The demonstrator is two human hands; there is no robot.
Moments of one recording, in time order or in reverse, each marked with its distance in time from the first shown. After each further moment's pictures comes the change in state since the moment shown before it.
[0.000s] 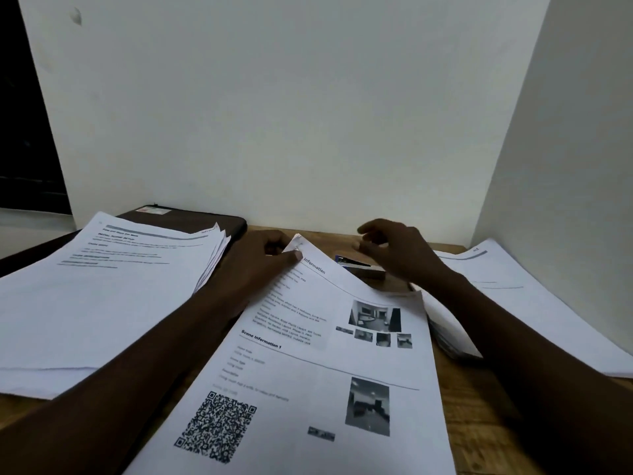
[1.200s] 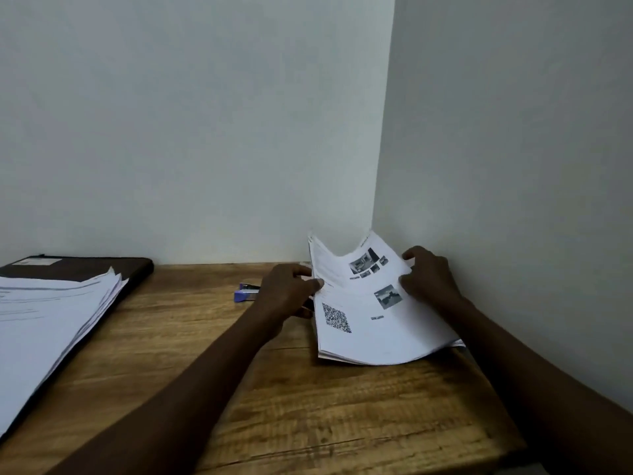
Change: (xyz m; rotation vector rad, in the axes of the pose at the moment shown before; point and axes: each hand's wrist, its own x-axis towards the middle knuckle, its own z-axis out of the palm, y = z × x) left_hand -0.001 0.083 0.154 -0.202 -0.265 -0.150; right_hand -0.094 0.101 -0.125 -0.073 0.318 0.574
